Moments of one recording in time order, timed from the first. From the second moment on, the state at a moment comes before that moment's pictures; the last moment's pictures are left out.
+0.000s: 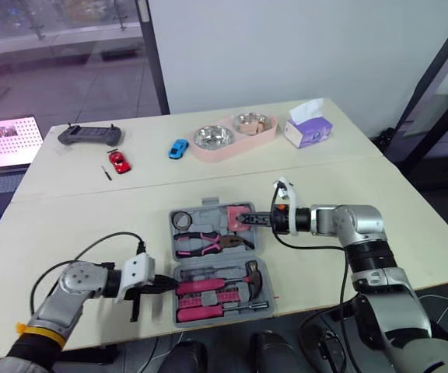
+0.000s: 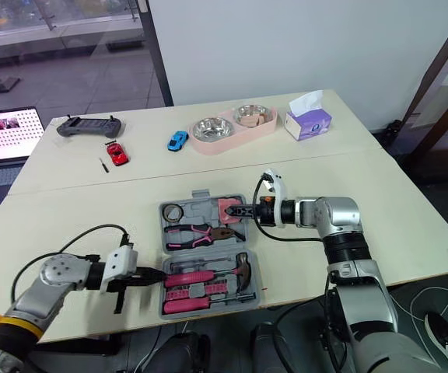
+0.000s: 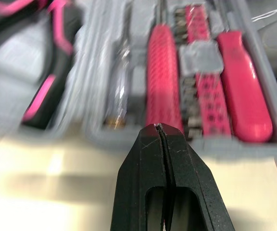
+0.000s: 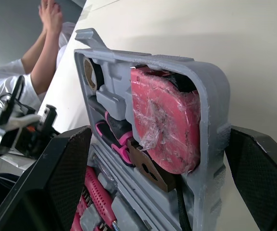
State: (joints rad) left arm -0.09 0.72 -0.17 0.22 -0.22 -0.20 -1.24; right arm -0.71 -0.38 -0.02 0.38 0.47 1.11 0.91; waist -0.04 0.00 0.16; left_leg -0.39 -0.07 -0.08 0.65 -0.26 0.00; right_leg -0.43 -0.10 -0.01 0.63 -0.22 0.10
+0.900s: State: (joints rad) left arm 0.08 0.82 0.16 -0.03 -0.47 0.18 -1.23; right arm -0.43 -0.70 -0.03 -0.52 0.84 1.28 1.05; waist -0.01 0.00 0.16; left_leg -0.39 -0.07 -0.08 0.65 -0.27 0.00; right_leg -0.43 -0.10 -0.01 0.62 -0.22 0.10
